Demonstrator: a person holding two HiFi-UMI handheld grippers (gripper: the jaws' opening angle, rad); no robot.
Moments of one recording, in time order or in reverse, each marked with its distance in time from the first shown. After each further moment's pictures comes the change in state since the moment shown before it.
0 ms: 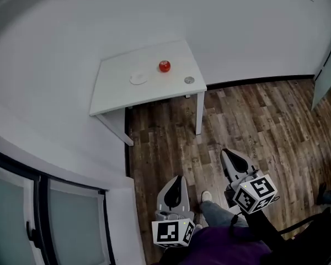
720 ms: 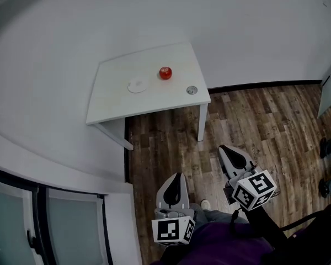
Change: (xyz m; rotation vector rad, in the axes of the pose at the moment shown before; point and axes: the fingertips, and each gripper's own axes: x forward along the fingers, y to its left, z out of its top) left arm 0.117 0.019 0.014 0.010 0.005 0.058; right arm 0.101 -0.068 0.031 -0.009 0.036 0.072
